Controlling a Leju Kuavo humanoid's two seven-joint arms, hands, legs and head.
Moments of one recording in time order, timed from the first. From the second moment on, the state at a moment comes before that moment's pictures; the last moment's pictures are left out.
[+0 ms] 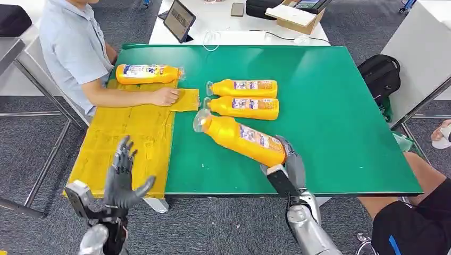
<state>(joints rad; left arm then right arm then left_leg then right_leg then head) 0.01 -0.13 -0.08 -1.38 0.02 -0.21 -0.61 -0.24 0.05 0.06 -0.96 0.35 -0.44 -0.70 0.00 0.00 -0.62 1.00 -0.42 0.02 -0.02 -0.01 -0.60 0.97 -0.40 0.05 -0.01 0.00</state>
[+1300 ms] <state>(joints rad) -0.05 -0.19 -0.28 -1.45 0.26 -0.47 -0.61 -0.21 0.21 0.44 -1.16 0.30 -0.46 -0.70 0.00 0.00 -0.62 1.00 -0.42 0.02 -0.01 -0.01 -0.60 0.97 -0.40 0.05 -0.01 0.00</state>
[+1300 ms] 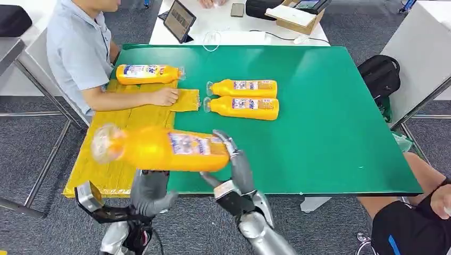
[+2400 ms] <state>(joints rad) -0.09 -0.17 -0.37 -1.48 0.10 -0.28 -0.67 -0.29 0.24 0.57 -0.97 0.29 -0.46 -0.70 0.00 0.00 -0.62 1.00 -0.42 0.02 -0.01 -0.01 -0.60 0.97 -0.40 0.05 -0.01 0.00</state>
